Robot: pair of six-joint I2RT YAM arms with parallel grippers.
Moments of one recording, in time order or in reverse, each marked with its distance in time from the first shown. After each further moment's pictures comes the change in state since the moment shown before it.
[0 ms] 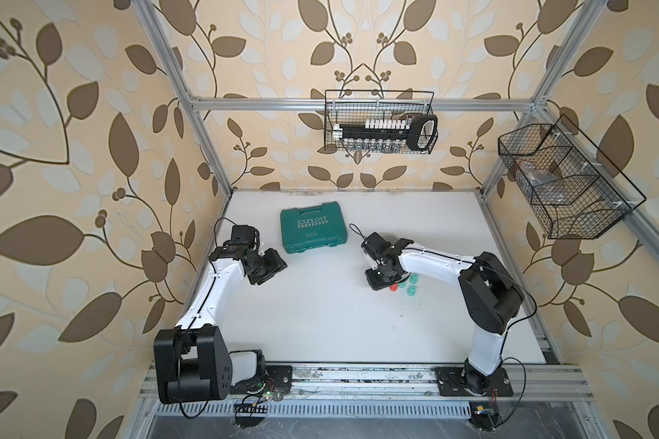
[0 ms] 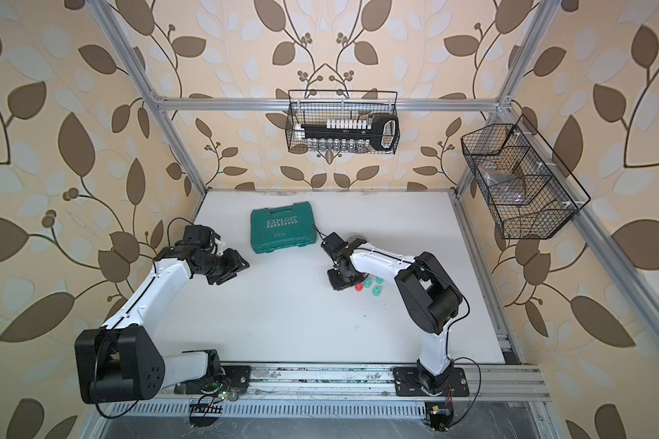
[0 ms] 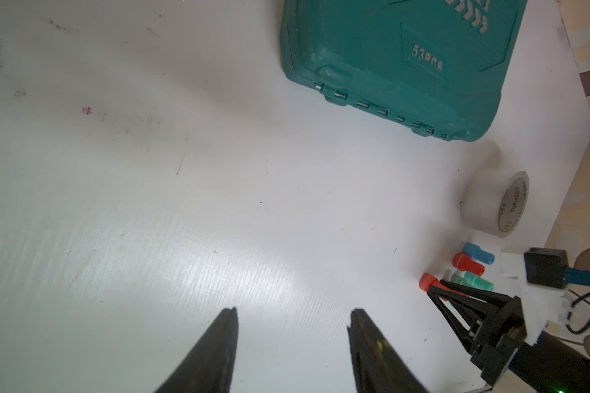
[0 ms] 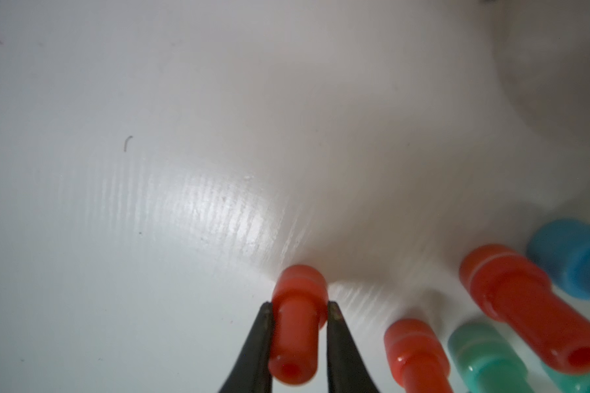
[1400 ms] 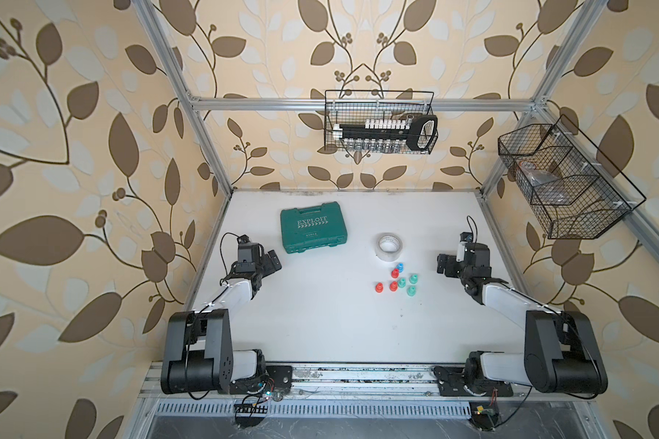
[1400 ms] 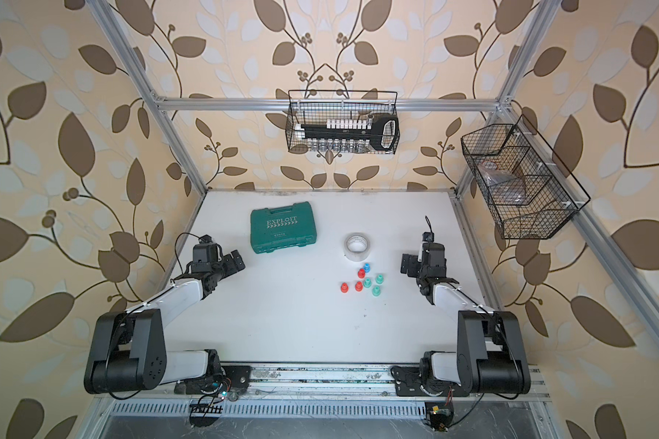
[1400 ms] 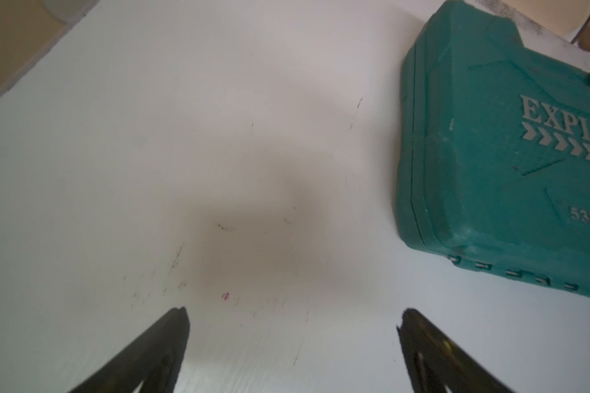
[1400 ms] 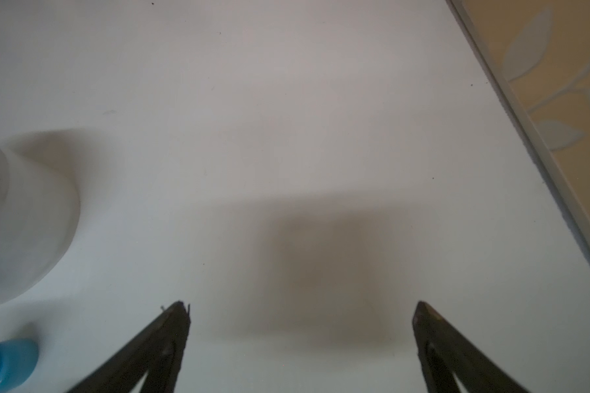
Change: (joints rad) left arm 0.000 0.057 -0.407 0.873 -0.462 0.106; right arm -0.723 -0.535 -0.810 1.055 0.090 -0.248
